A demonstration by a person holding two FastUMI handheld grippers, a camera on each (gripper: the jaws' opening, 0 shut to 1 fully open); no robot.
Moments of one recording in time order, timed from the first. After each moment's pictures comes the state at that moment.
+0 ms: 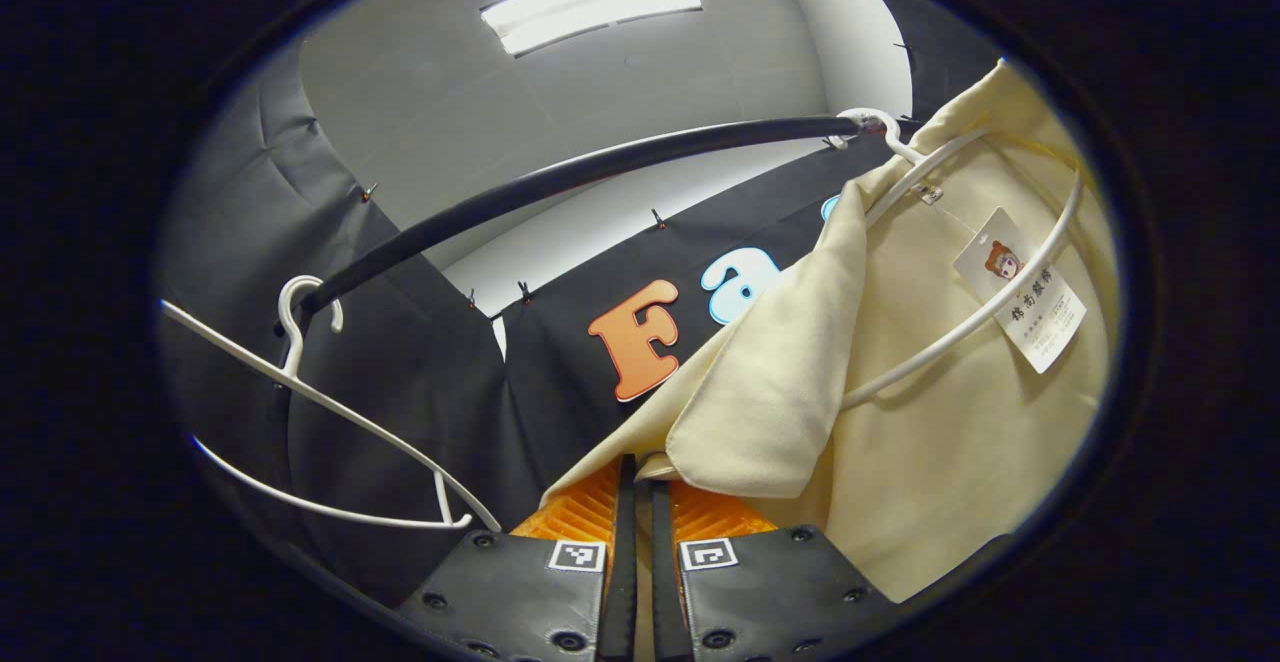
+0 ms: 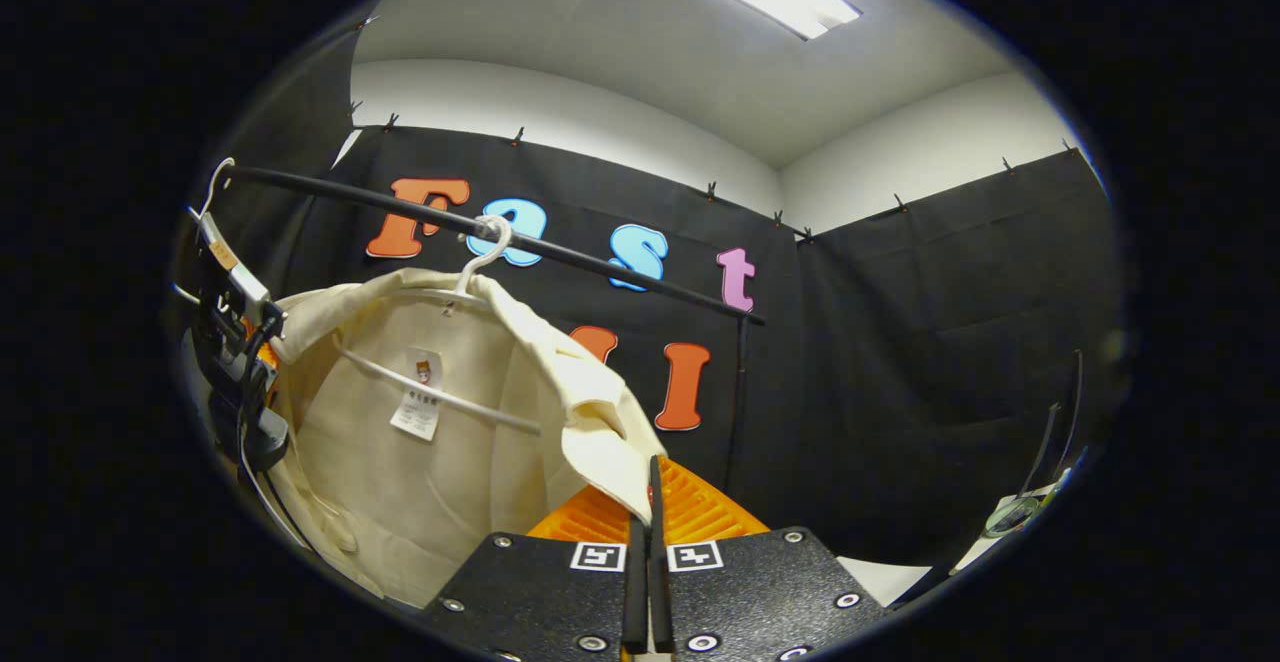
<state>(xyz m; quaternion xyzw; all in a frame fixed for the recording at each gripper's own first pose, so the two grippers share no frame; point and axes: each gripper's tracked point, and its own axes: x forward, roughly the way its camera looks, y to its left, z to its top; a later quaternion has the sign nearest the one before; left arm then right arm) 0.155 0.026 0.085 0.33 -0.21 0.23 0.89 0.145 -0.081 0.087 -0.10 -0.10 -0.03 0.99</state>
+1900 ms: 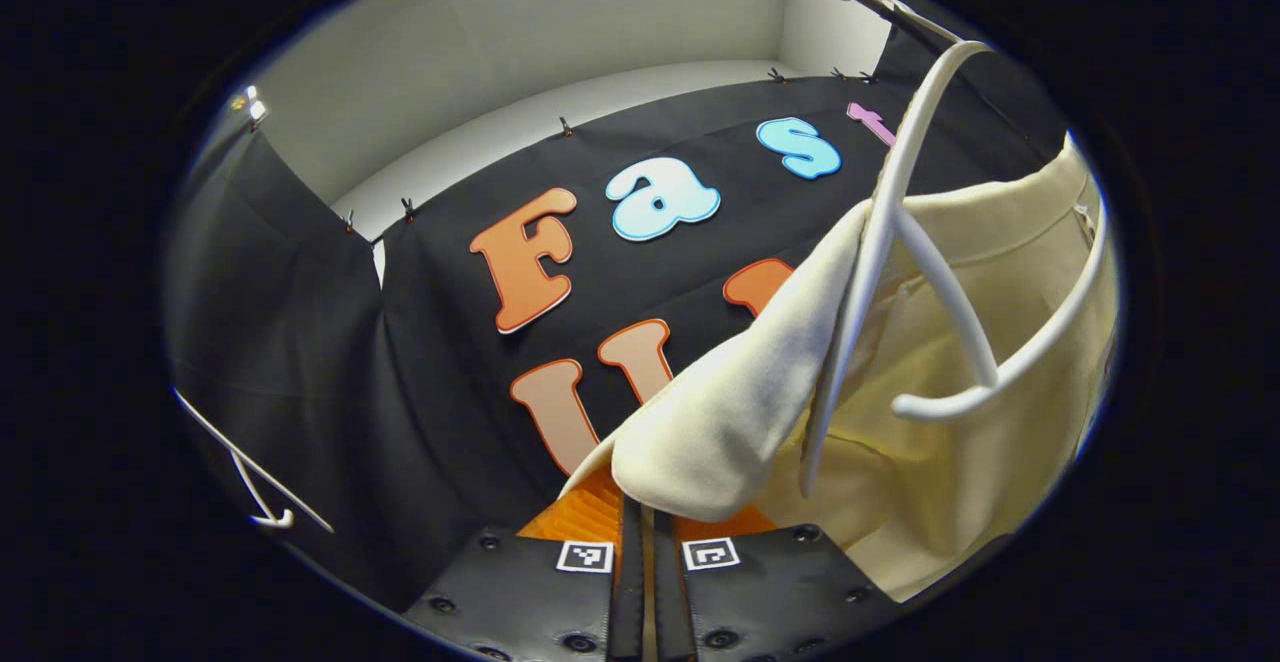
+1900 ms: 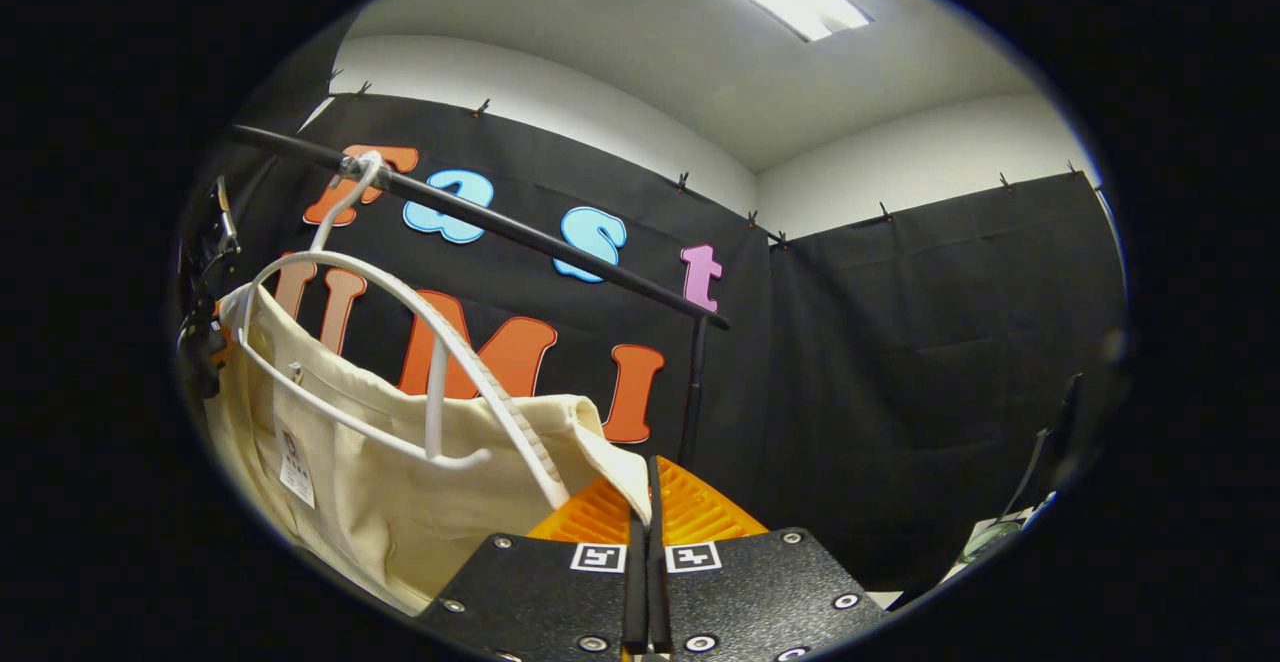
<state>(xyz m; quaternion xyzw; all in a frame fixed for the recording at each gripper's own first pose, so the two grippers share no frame) 0.319 0.040 0.040 0.30 -0.05 0.13 0.94 0.278 -0.138 0.082 -0.13 -0.09 -0.08 0.98</state>
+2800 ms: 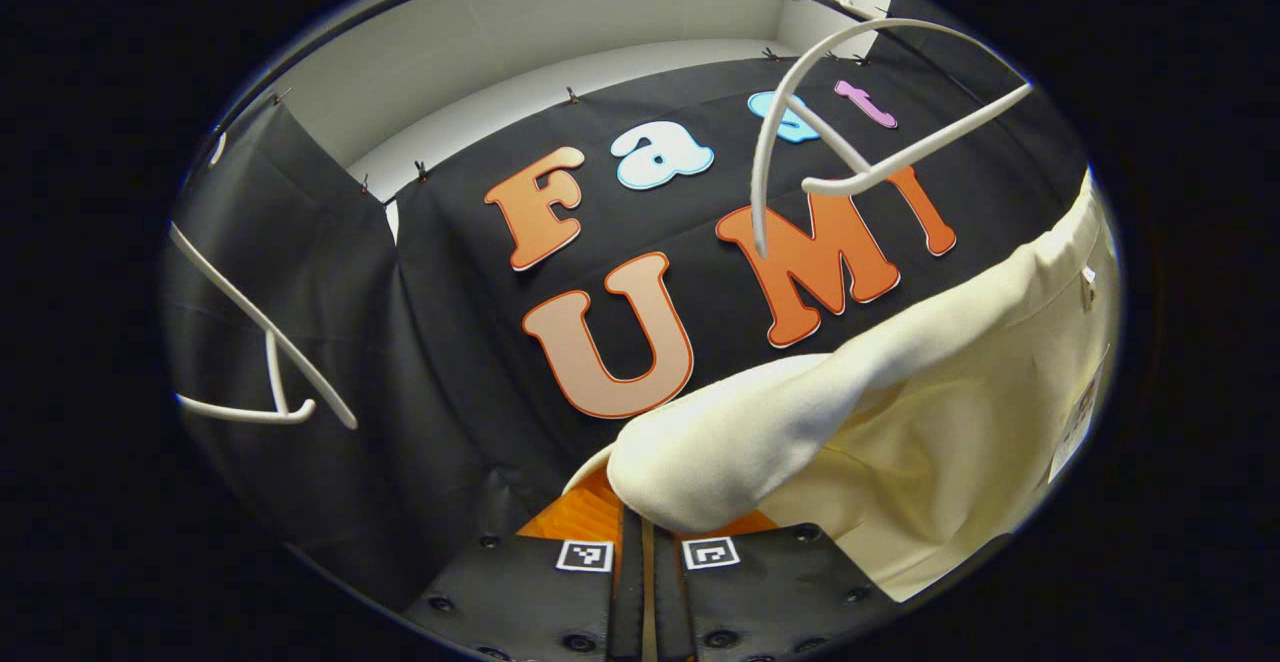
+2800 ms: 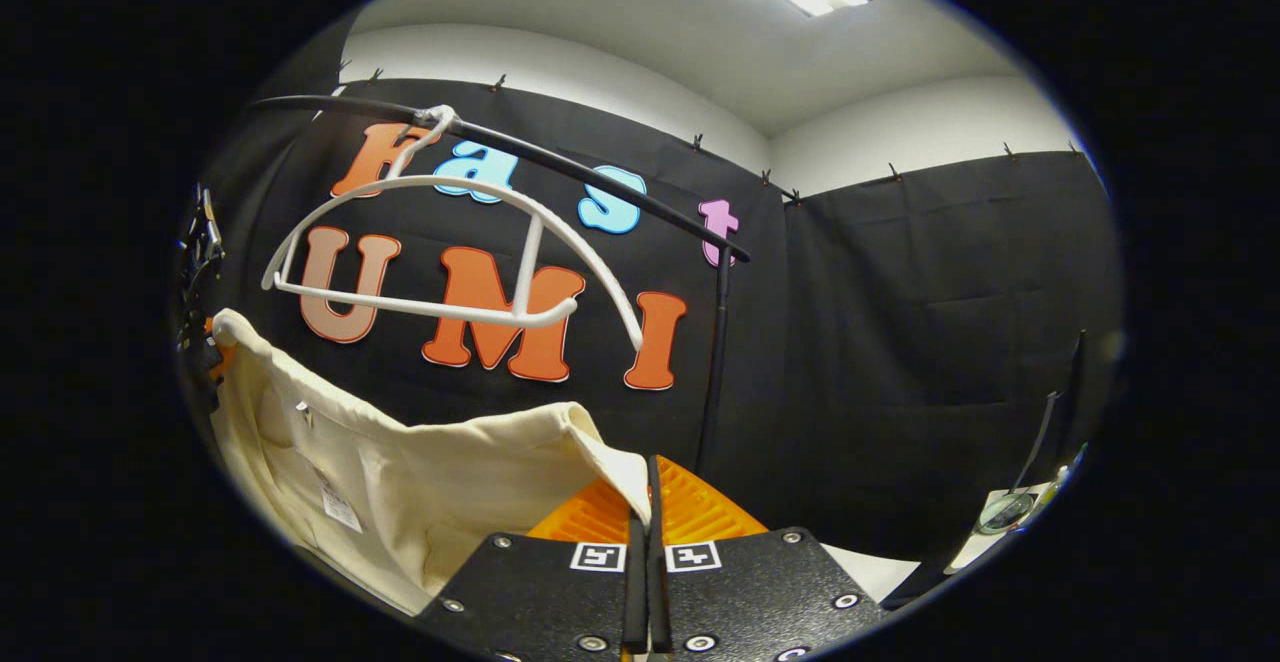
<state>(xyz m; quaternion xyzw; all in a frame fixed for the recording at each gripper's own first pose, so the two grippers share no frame) 0.222 0.073 -0.026 0.29 -0.01 0.15 0.94 0.218 -0.120 0.010 -0.12 -0.04 -0.05 0.99</state>
